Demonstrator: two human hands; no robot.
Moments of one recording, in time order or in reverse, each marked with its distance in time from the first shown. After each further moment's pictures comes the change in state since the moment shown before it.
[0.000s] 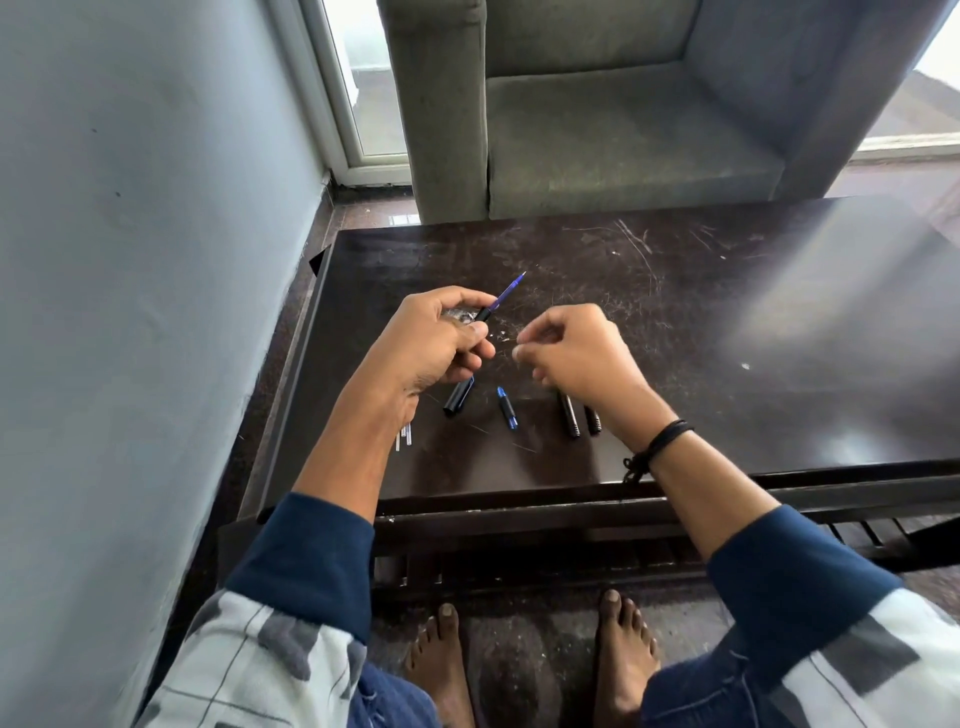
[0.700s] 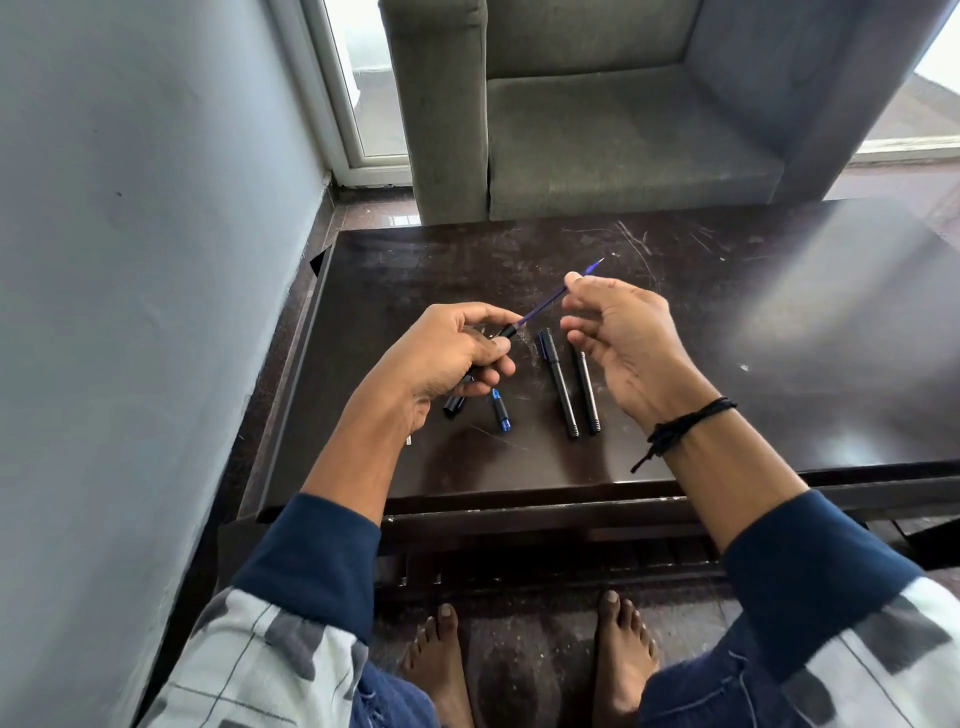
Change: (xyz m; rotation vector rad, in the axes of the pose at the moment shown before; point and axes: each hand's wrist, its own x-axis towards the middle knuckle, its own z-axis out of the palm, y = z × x) left_hand -0.005 0.003 0.008 -0.009 -0.154 -0.056; right_hand 0.002 -0.010 -0.028 0.849 0.155 0.242
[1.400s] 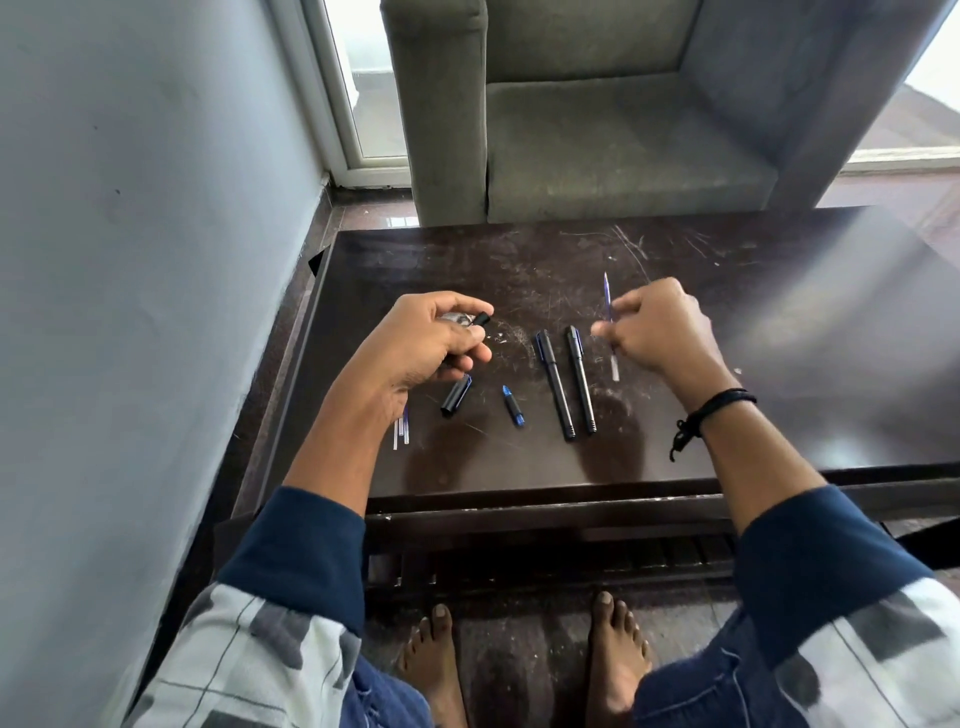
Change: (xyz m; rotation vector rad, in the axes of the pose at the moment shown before) left_hand -0.002 0.002 -0.016 0.028 0.109 0.038; right_hand 0.027 -0.009 -0.040 -1.064 0.120 -0.173
